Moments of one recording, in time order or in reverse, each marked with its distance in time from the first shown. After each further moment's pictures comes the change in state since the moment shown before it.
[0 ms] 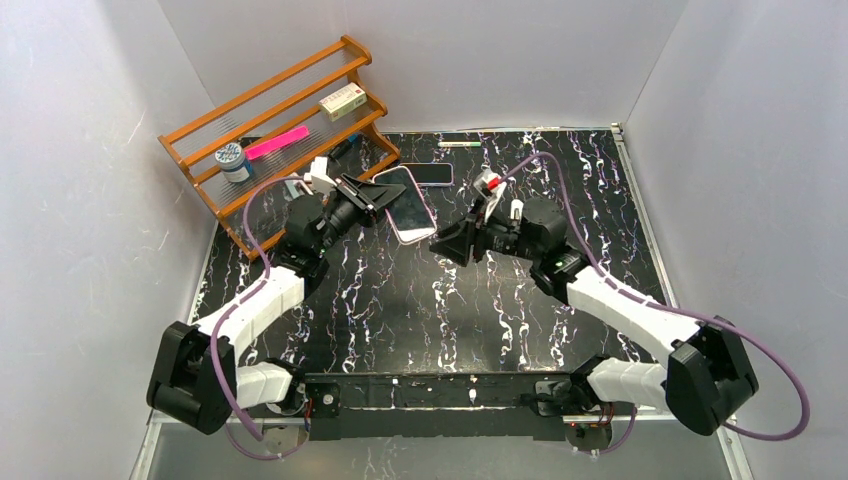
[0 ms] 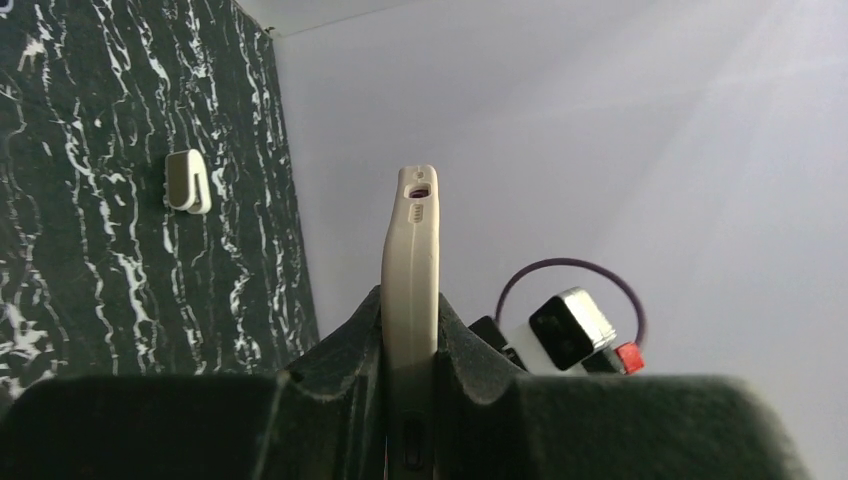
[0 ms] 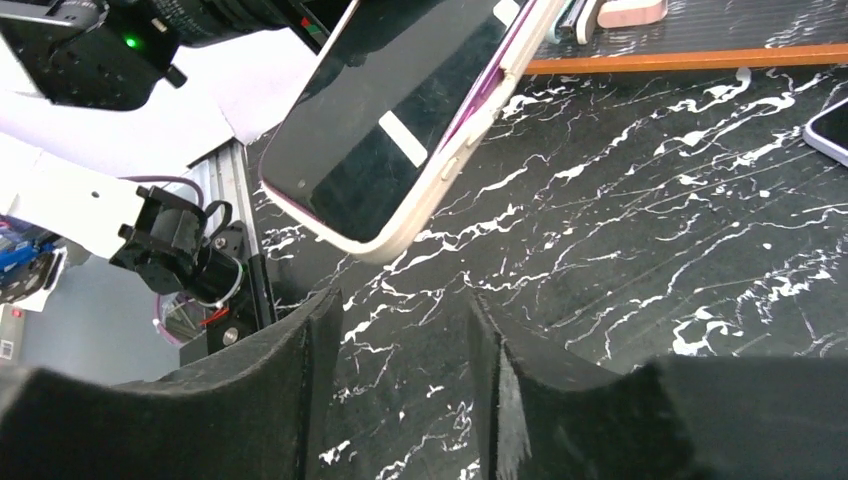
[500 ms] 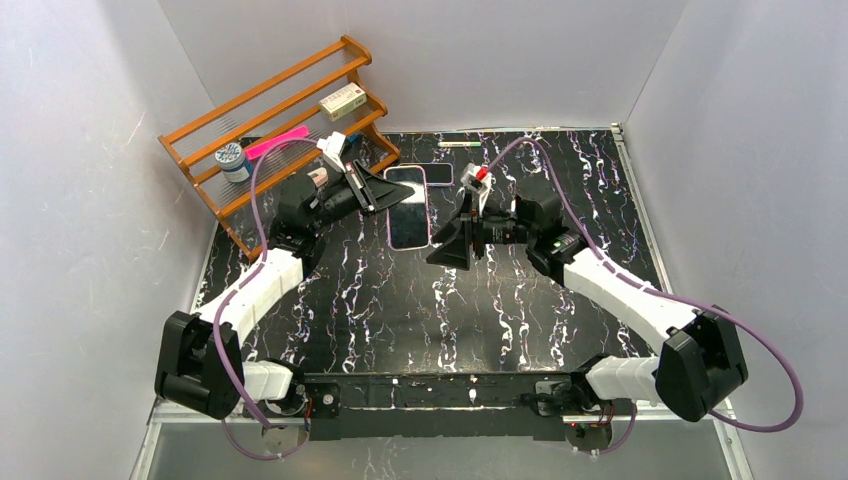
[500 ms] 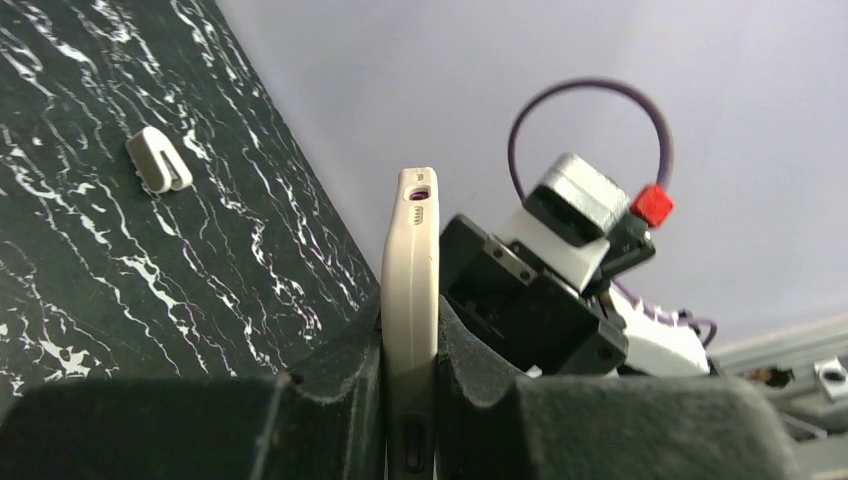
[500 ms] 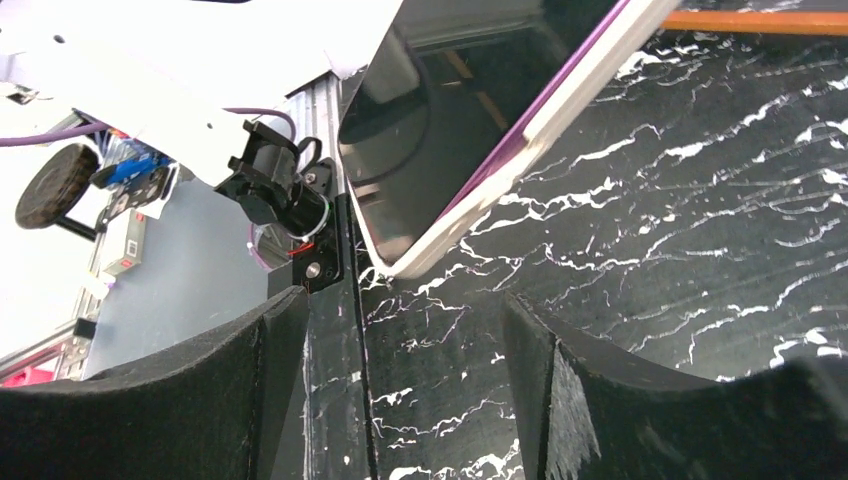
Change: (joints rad) left arm 0.081 0.071 0.131 -0.010 0.396 0.270; right arm -0.053 0.038 0.137 -0.217 -0.284 -0.025
